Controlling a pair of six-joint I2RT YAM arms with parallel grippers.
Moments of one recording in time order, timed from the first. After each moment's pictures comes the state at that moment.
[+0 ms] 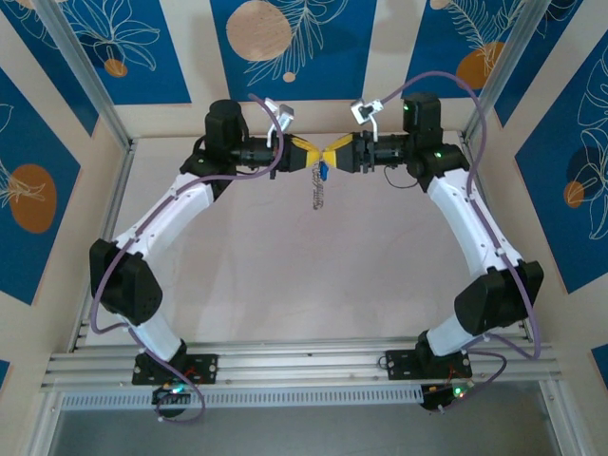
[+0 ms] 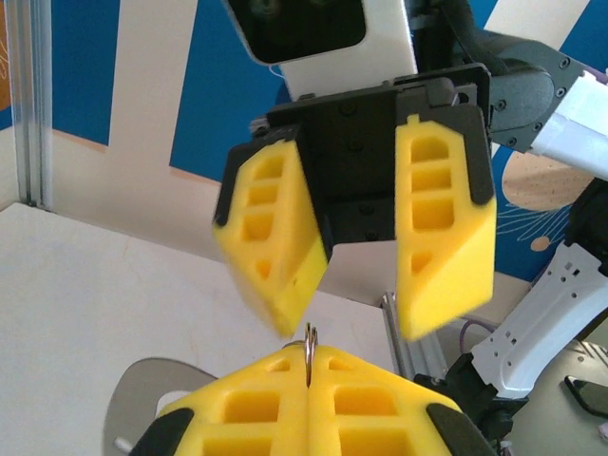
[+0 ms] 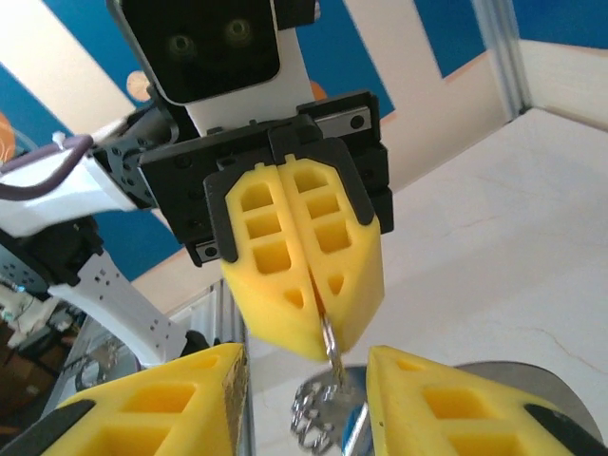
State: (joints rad) left arm -0.47 1.68 1.58 0.00 1.09 -0.22; right arm 0.23 1.50 1.56 -0.45 -1.17 0.15
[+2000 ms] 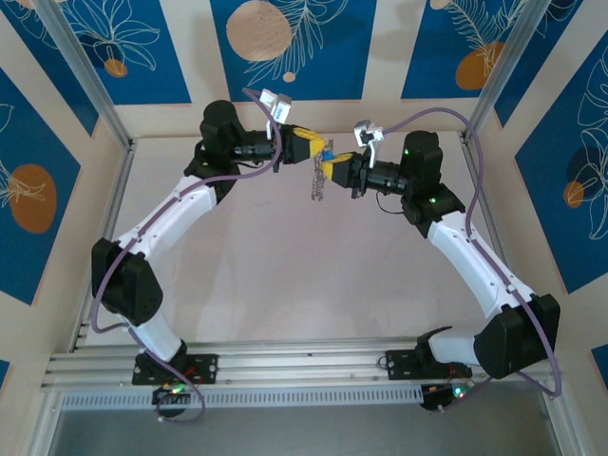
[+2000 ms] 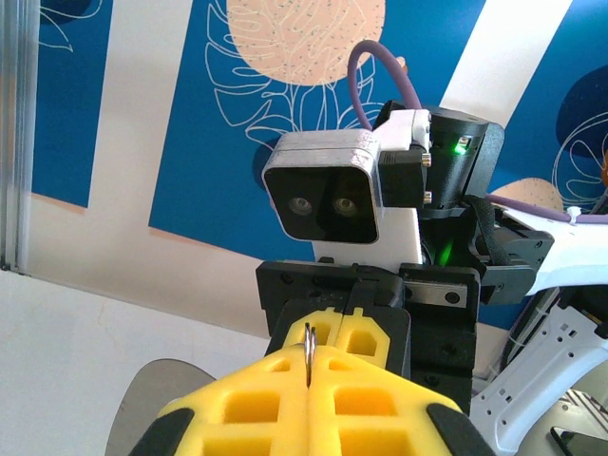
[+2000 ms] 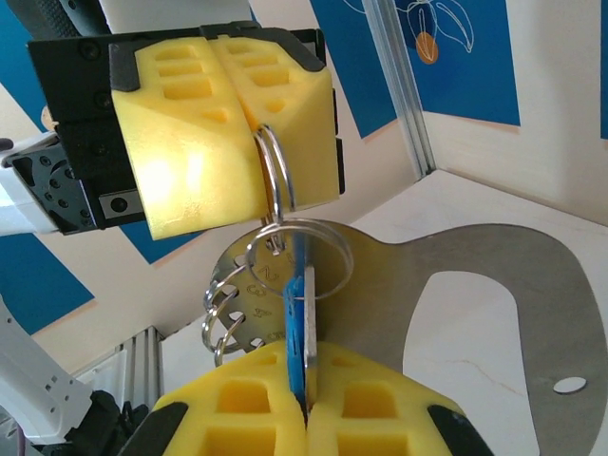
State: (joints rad) left arm -0.49 1.68 1.56 0.28 1.09 -0.44; right arm 0.34 1.29 1.18 -0.03 -0.86 0.29
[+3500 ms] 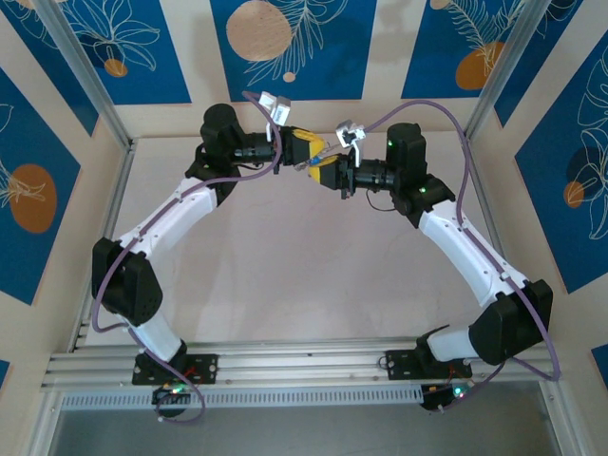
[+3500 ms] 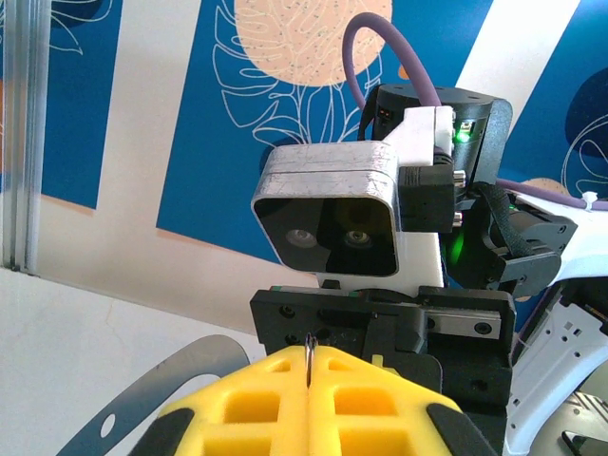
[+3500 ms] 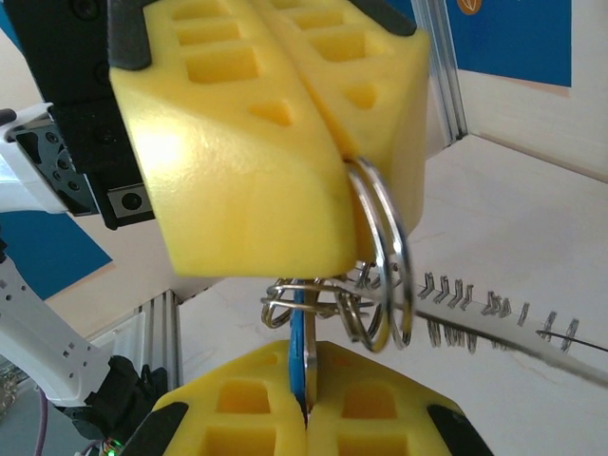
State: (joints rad) left arm -0.49 1.68 1.53 0.32 1.07 -0.44; right arm 0.40 1.37 1.29 -0.18 -0.87 0.20
